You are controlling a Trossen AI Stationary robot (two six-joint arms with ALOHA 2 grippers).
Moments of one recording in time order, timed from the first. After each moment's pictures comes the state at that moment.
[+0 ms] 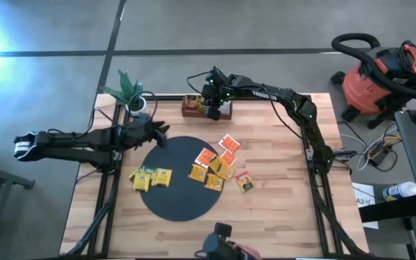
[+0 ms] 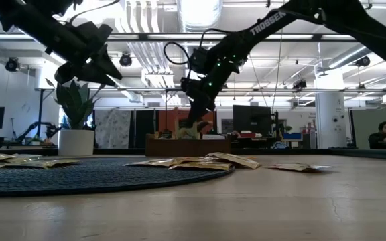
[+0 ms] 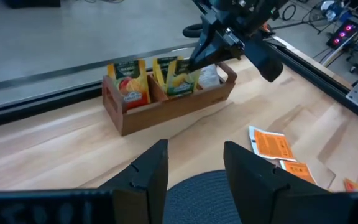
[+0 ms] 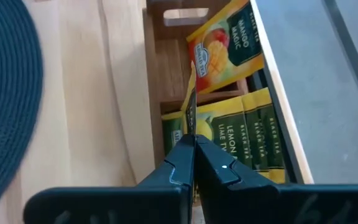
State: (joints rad) left arm 0.15 0.76 0.50 -0.18 -0.53 -0.57; right arm -0.56 2.21 1.88 -0.63 -0.16 -0.31
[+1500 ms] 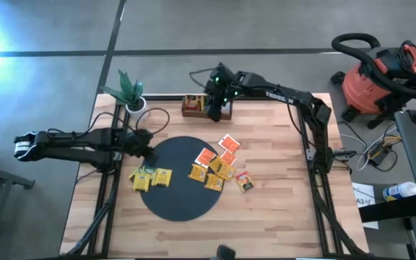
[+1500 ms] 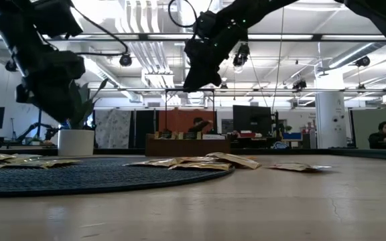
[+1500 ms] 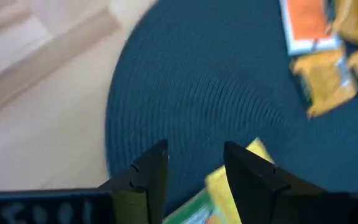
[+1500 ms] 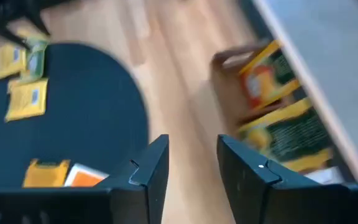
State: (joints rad) left arm 0.16 0.77 0.52 -0.75 -0.10 -0.73; right arm -0.46 2.01 1.85 -0.75 -0.26 -0.02
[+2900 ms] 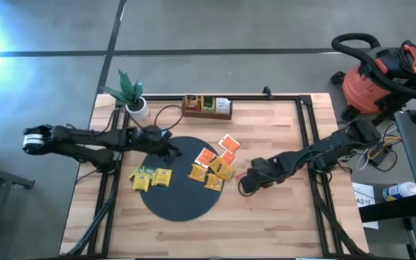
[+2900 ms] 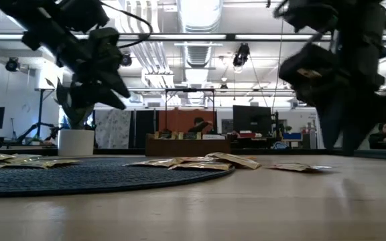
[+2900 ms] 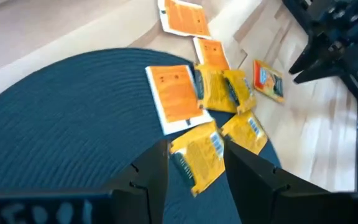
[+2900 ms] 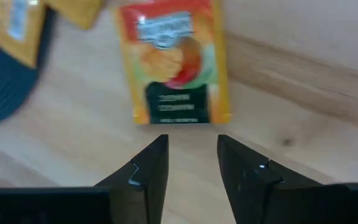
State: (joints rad) left arm 0.14 1.04 0.54 -0.14 0.04 -0.71; right arm 0.28 1.50 0.75 -0.48 -0.04 1.59
